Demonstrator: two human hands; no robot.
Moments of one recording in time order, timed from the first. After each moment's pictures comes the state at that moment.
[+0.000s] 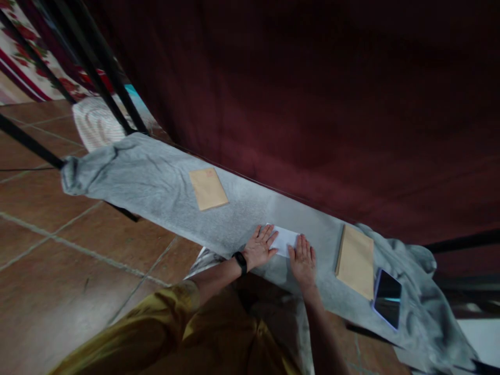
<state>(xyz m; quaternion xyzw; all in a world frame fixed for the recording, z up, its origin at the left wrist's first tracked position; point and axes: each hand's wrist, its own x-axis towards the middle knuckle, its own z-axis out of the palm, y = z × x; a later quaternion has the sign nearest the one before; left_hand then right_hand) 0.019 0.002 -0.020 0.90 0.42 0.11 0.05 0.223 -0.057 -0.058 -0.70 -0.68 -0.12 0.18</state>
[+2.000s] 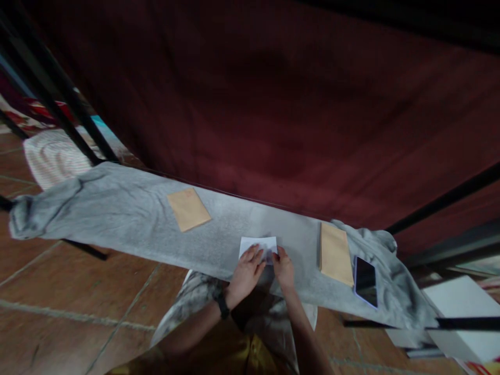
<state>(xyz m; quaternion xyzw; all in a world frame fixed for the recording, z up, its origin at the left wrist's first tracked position) 0.017 -0.044 -0.005 0.80 0.44 0.32 0.27 0.179 -0.055 -0.021 -0.72 -0.48 0.23 0.44</state>
